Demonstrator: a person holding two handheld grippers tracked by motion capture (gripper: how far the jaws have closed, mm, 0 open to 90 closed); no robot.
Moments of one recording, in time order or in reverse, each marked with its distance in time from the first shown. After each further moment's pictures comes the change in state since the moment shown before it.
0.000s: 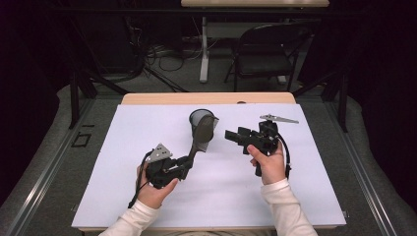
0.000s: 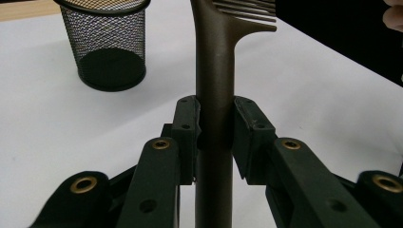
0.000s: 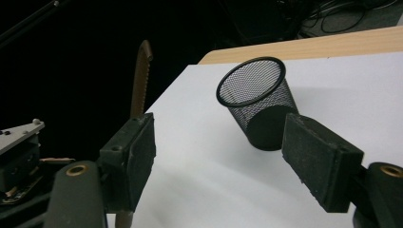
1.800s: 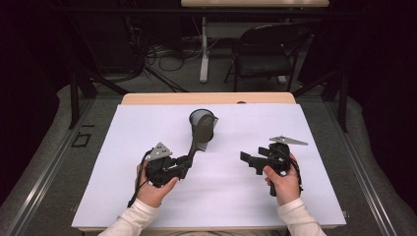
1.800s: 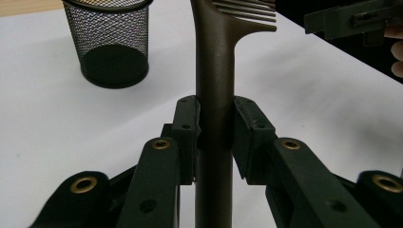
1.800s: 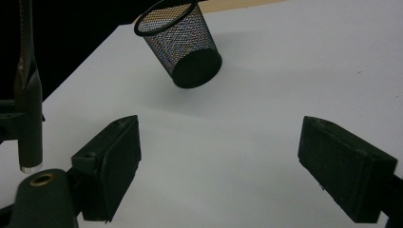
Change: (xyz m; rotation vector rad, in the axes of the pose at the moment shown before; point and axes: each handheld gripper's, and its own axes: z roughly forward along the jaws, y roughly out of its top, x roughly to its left) left arm 0.003 0.003 0.000 0.013 0.006 -0.009; right arm -0.025 -0.051 -0.029 0.080 -0.250 -0.042
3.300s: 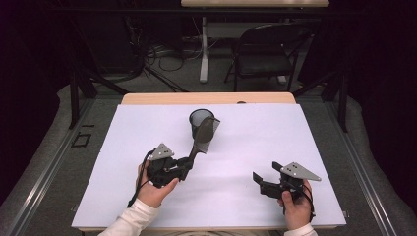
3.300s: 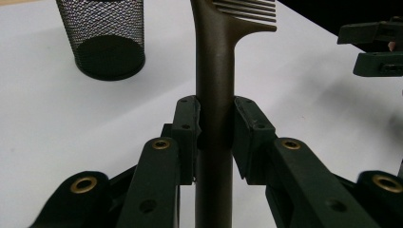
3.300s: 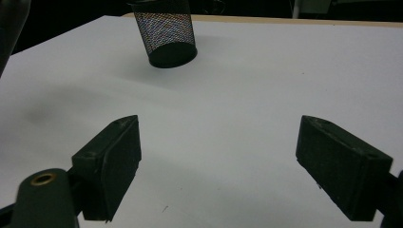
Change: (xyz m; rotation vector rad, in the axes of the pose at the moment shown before) left arm -0.001 -0.001 0.003 0.040 -0.007 0.008; right arm -0.014 -0.069 -0.039 -0.151 -0.103 -0.245
